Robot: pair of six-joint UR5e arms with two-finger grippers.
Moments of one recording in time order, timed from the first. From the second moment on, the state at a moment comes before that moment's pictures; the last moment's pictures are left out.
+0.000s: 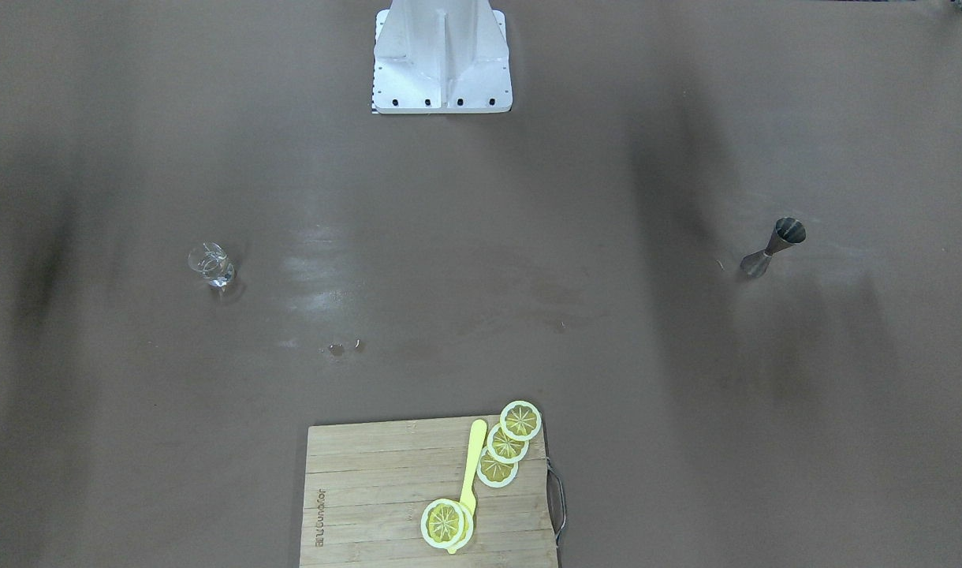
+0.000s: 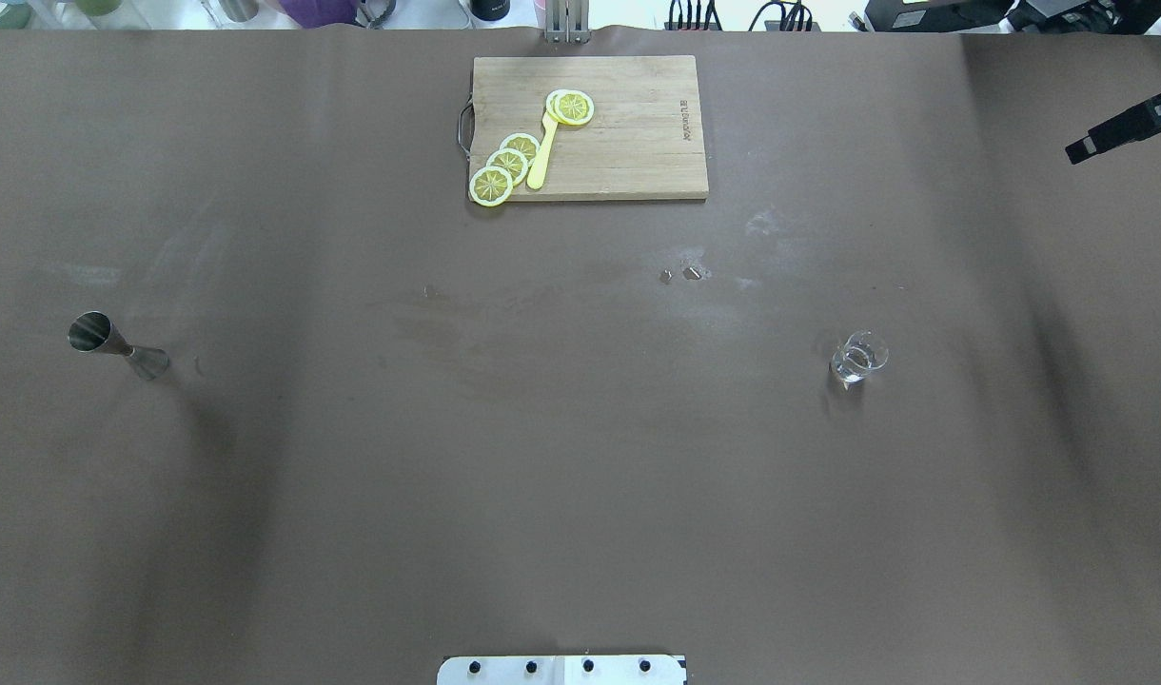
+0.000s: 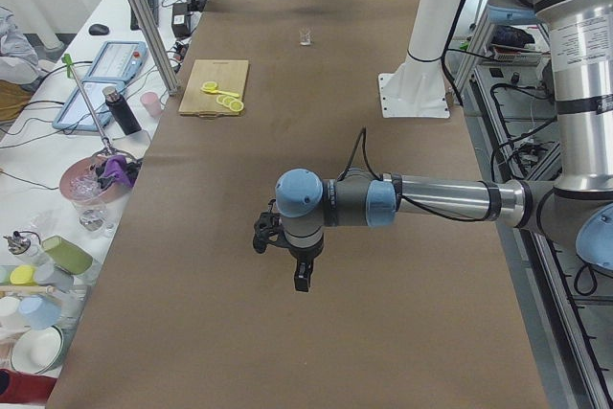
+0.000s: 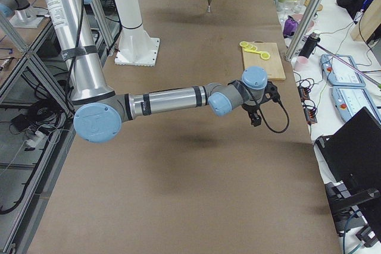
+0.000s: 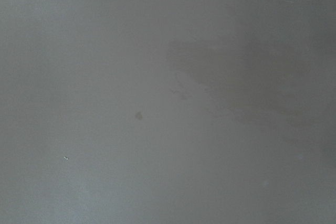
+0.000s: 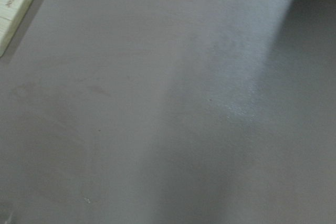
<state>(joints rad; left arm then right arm) -1.56 -1.35 -1.85 -1.47 -2.34 0.14 1.33 -1.31 1.45 -1.08 2.45 0.16</state>
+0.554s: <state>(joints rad) -1.56 -1.35 -1.85 -1.47 -2.34 0.14 1.25 -1.31 1.36 -0.74 2.49 0.15</state>
